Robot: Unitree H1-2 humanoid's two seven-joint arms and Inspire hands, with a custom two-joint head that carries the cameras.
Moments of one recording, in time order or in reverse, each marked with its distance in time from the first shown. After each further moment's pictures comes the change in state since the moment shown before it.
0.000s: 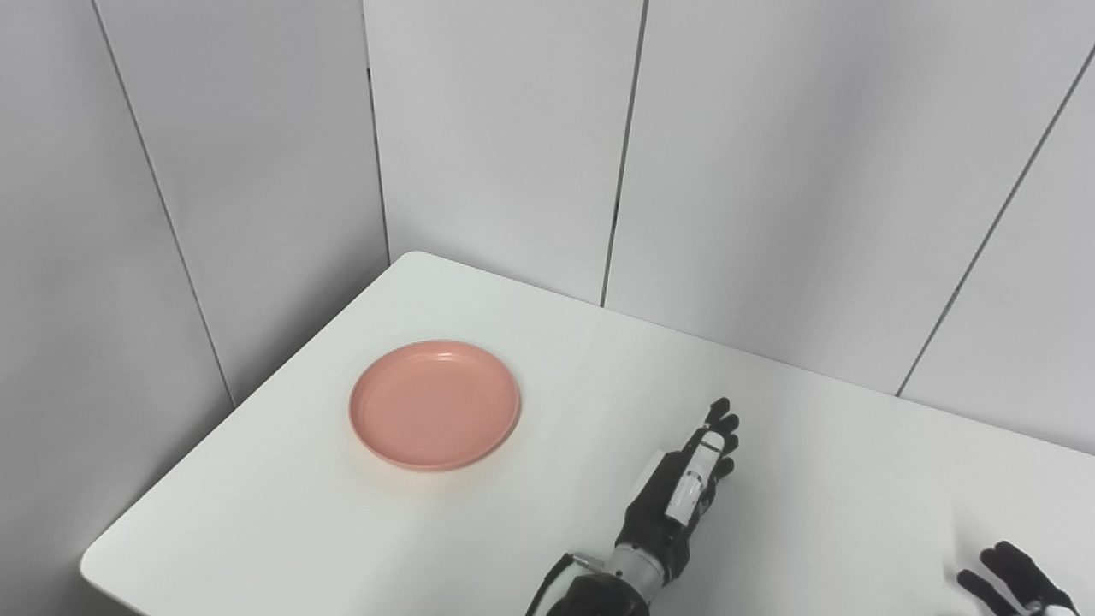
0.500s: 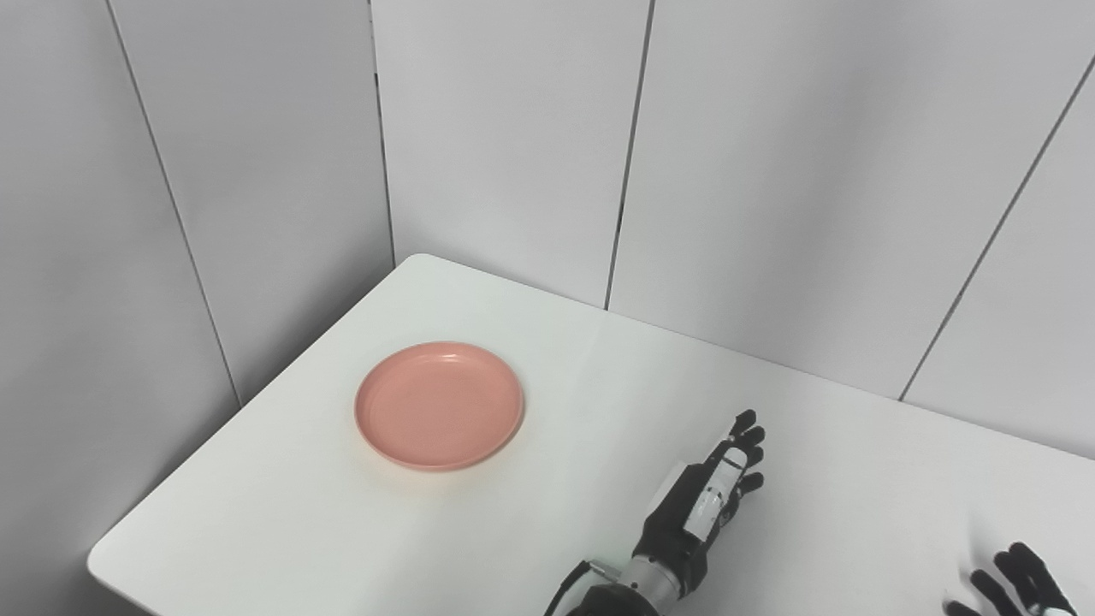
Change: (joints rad) left arm -0.016 -0.007 -0.033 0.132 0.009 -0.102 -0.032; right arm 0.004 -0.004 0.003 -0.003 -0.013 0.003 0.000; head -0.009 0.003
